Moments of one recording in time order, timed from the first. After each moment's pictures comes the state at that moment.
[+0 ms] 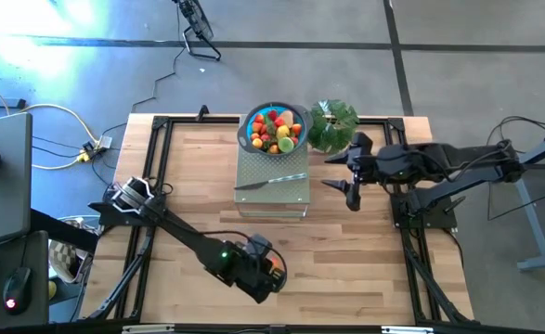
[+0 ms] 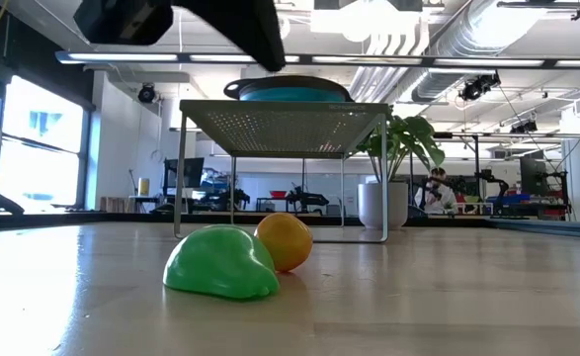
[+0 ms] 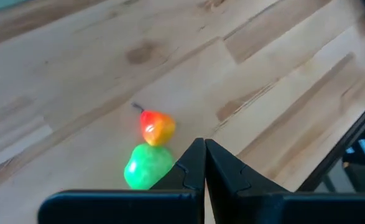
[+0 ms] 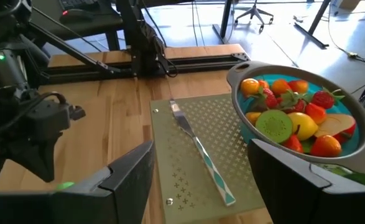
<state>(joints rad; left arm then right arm) -0.56 1.95 1.65 -0.76 -0.45 -1.52 0.17 1.07 1.24 -0.60 0.34 0.15</state>
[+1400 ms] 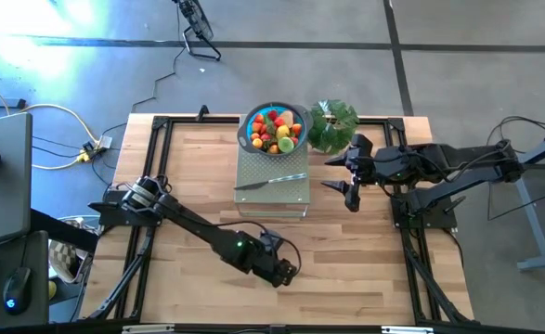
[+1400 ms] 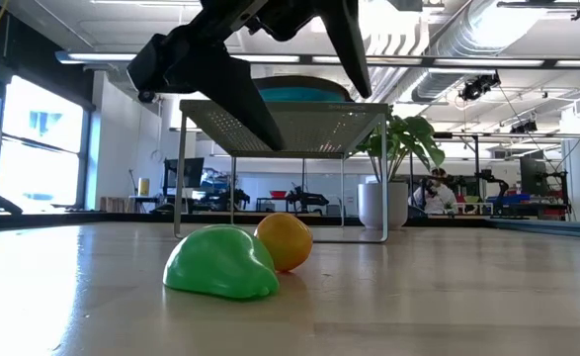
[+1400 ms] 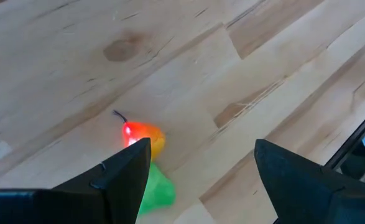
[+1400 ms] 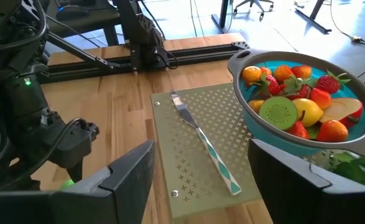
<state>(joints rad) -0.47 2.01 1.65 -0.67 -0.28 -1.45 0.17 1.08 1.24 -0.63 0.34 0.21</state>
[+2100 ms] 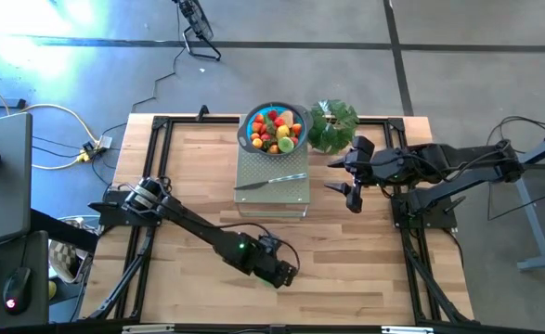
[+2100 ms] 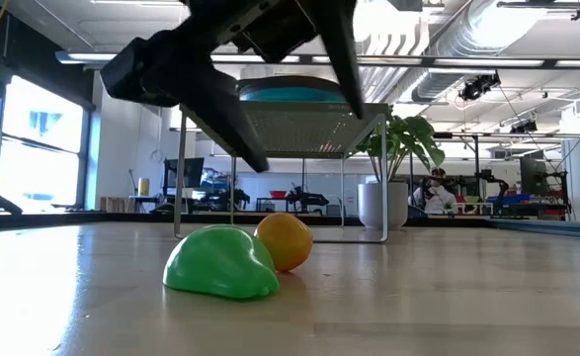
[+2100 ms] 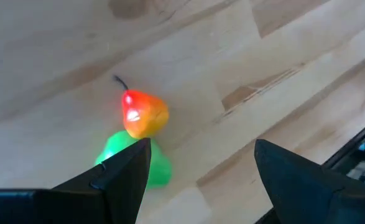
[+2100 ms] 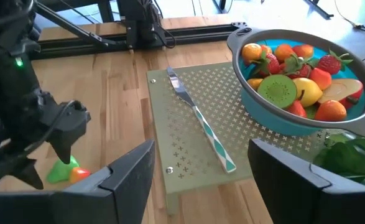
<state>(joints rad) -0.46 2.04 1.65 -0.67 -0.20 -1.57 0.17 1.08 1.24 -0.72 0.33 0.21</state>
